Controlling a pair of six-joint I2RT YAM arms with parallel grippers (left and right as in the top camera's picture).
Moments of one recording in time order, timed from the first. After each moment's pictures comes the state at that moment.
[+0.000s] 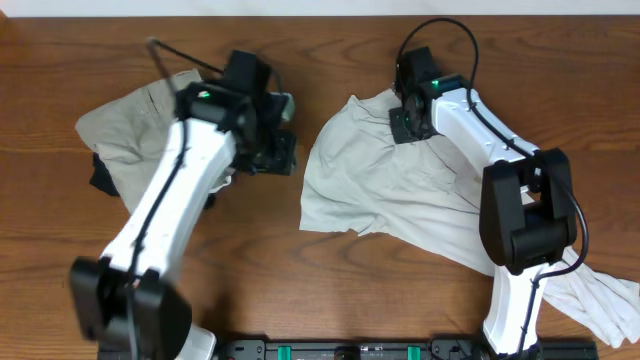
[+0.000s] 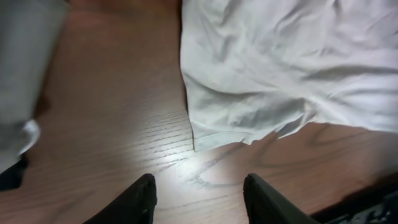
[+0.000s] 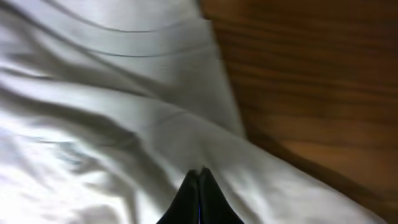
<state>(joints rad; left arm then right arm) -0.31 1.70 1.51 -1.20 0.26 -0.12 0.28 2.12 1.59 -0.77 0.11 0.14</state>
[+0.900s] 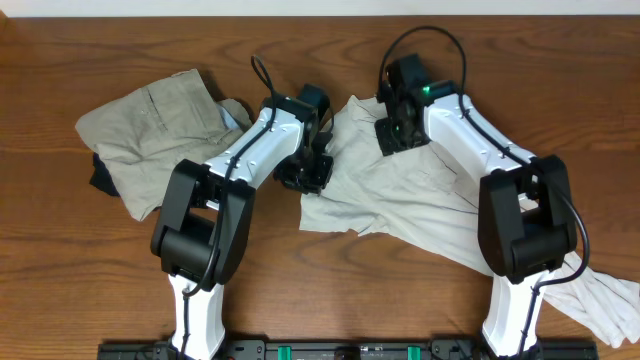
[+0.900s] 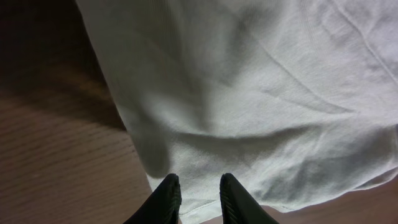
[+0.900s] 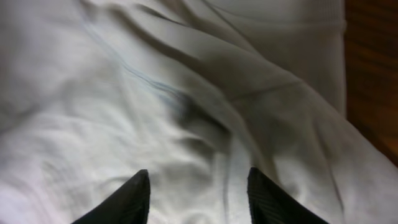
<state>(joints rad) -0.44 2.08 1.50 -1.07 0.25 -0.12 0.34 2.08 1.54 -0.78 -0.04 0.07</state>
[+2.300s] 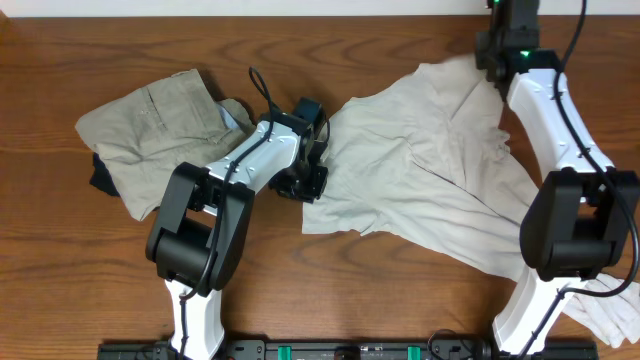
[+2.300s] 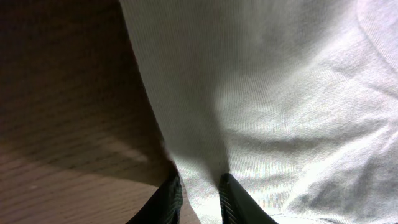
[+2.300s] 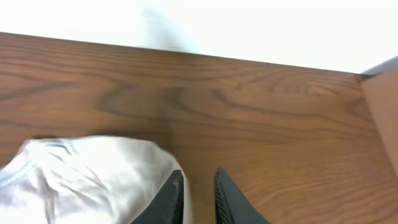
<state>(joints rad) -0.44 2.05 1.36 -0.95 0.20 -0.12 0.02 2.03 1.70 -0.39 0.35 -0.14</state>
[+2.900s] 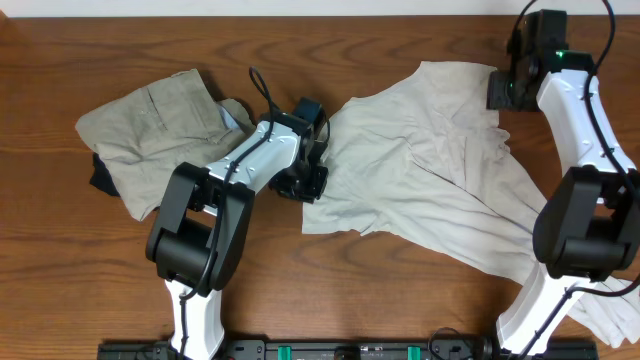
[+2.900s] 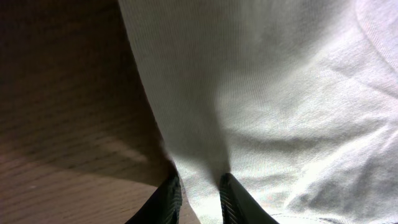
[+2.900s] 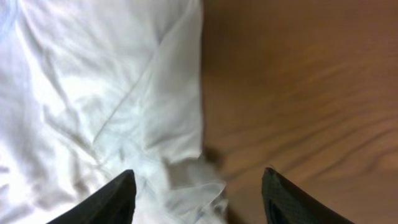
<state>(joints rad) -0.44 2.05 1.36 -0.95 0.20 -0.12 -0.09 2.04 1.70 -0.85 0.09 0.02</state>
